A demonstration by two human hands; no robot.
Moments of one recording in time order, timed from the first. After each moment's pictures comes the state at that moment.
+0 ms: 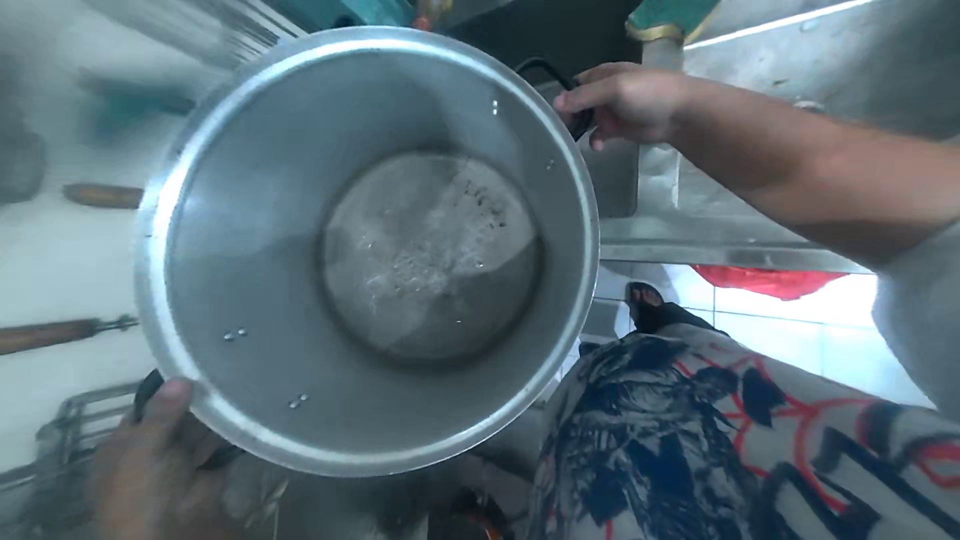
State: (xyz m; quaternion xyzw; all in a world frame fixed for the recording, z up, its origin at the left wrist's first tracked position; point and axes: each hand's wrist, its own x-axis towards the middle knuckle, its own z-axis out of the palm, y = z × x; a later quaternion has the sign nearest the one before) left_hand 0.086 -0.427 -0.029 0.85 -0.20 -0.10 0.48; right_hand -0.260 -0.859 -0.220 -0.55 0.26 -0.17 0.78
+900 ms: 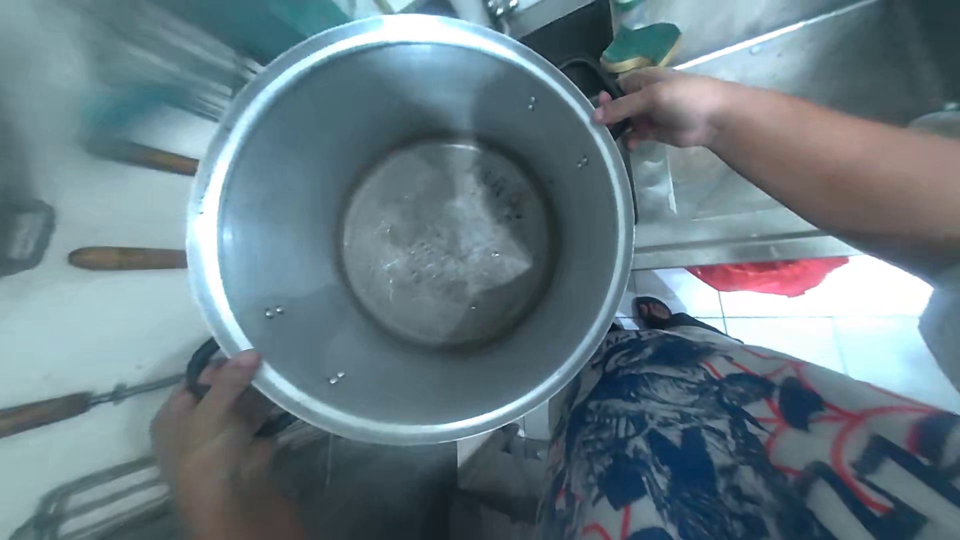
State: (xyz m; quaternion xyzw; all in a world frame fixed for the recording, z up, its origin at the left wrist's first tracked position) left_hand 0.092 -0.507 -0.051 0.82 -0.29 -0.09 0.50; right_hand -0.291 -0.853 -0.216 -0.52 0.36 -0.24 0.73
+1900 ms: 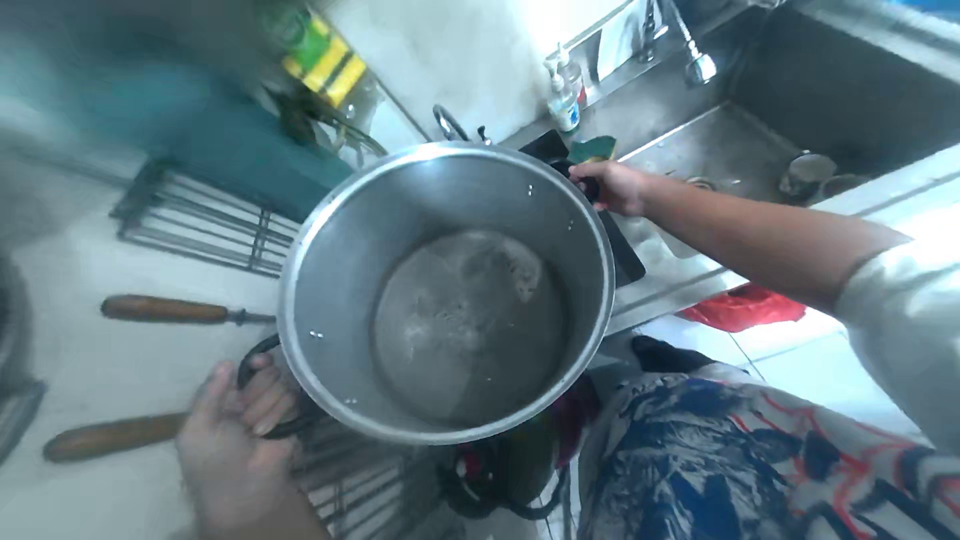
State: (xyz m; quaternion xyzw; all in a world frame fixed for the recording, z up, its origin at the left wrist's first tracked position) left_hand 0.222 -0.627 -0.048 0.55 -0.38 -0.42 0.62; right_hand -0.233 -0.849 -0.228 -0.37 0.45 -0.39 0.71
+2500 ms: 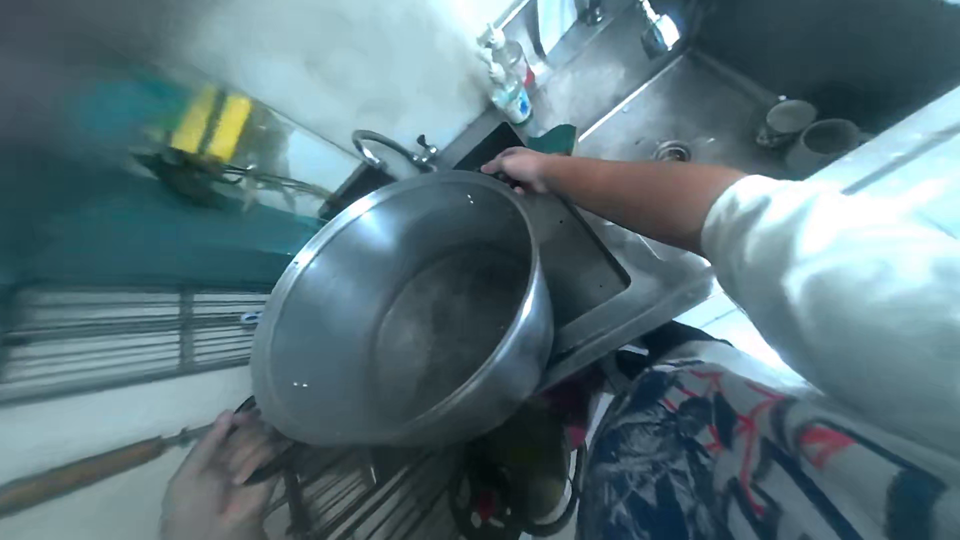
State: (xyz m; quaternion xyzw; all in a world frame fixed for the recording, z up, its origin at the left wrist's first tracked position) left_hand 0.234 -0.738 -0.064 0.63 -0.30 -0.48 0.54; right_hand -0.201 -0.978 -0.252 -0.37 0.52 -0.33 0.70
